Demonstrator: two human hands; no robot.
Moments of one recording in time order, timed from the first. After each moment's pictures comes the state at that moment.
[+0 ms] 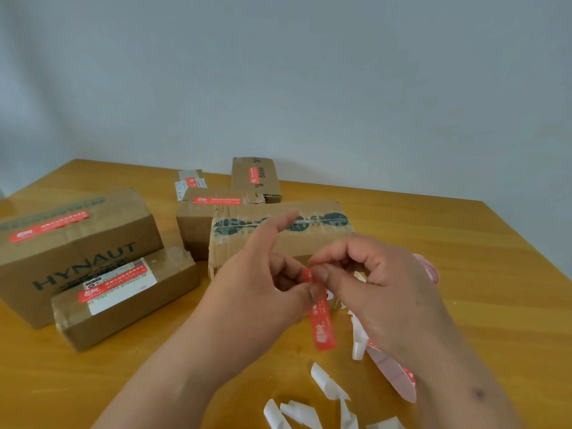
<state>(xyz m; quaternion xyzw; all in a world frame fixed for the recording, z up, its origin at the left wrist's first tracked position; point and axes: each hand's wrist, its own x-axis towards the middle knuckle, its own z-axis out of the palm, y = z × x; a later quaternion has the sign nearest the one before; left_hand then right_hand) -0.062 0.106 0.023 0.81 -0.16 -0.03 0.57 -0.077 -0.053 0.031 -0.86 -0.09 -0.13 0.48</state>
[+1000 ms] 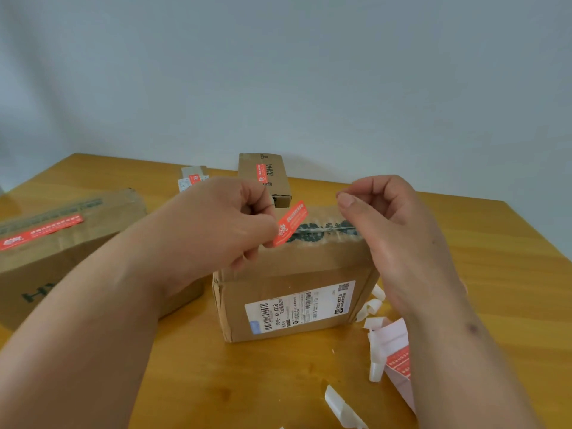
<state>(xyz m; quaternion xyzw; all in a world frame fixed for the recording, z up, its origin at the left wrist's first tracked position) 0.014 0.144 0.062 0.86 -0.17 -0.06 0.47 -0.009 -0.051 0.038 -0.80 0.03 -0.19 0.56</state>
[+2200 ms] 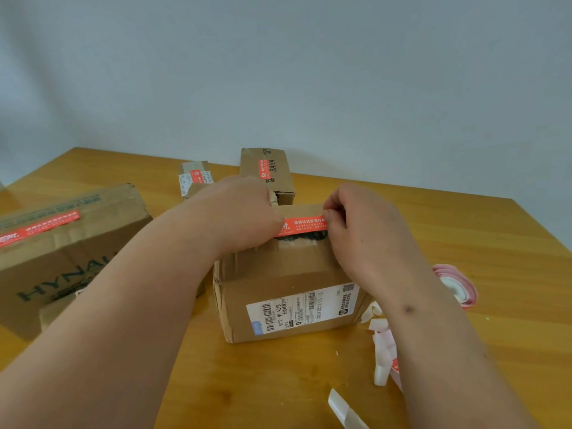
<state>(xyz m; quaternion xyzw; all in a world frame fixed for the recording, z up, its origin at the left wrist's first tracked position) 0.056 0.120 0.052 0.98 -0.10 -0.03 0.19 0.024 -0.041 0.026 -0.97 -0.02 -0.16 0.20</state>
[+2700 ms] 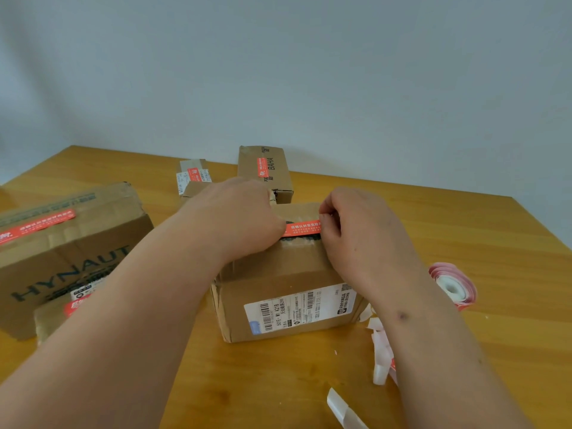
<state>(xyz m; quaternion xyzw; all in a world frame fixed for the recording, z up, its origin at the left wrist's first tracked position) 0.057 0.117 0.046 0.98 -0.10 -0.02 0.15 0.022 -0.041 0.020 -0.97 -0.05 -0.19 0.16</state>
